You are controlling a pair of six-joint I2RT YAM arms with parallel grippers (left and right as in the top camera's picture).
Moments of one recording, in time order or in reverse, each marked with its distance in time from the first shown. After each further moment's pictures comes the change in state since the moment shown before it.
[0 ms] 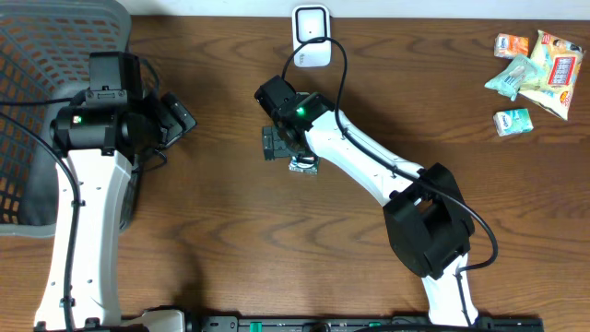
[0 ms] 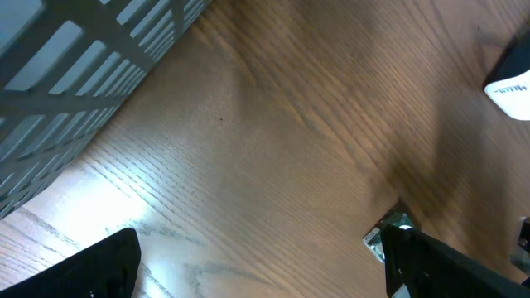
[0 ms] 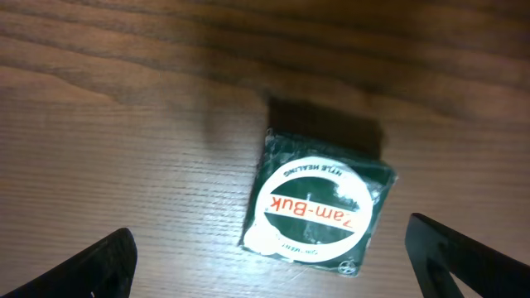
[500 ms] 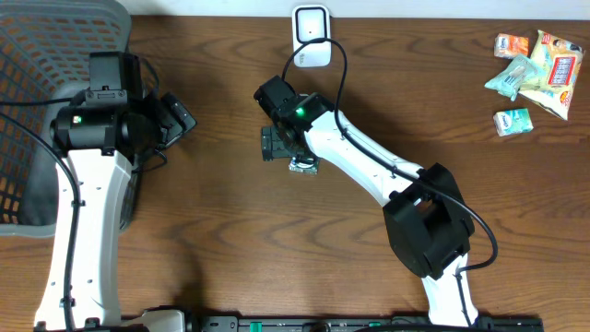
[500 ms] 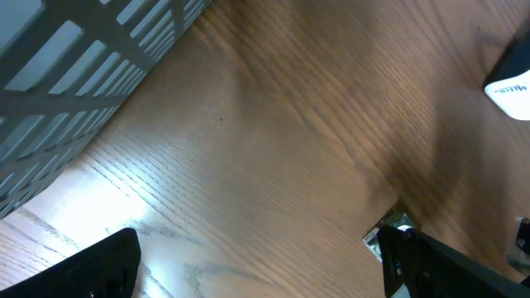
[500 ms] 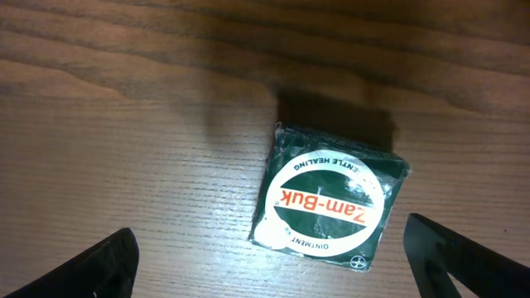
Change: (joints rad) left arm 0.000 0.000 0.000 0.000 0.000 0.000; right arm 0.000 0.000 0.000 -0.001 -0.028 0.031
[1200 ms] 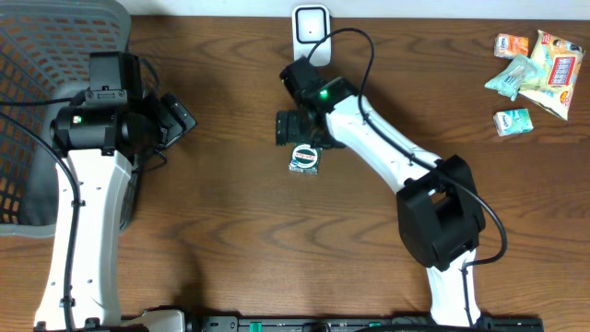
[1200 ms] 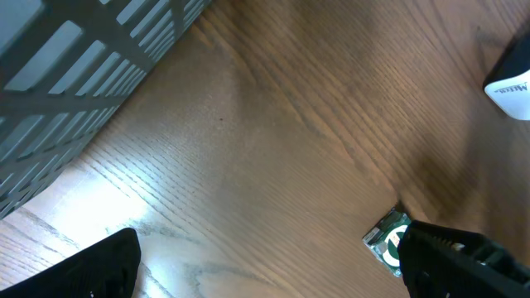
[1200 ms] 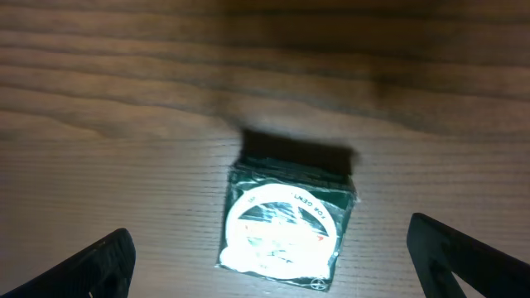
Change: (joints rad) left arm 0.000 0.000 0.000 0.000 0.000 0.000; right arm -0.095 0.000 0.006 -0.002 -0.087 -0.003
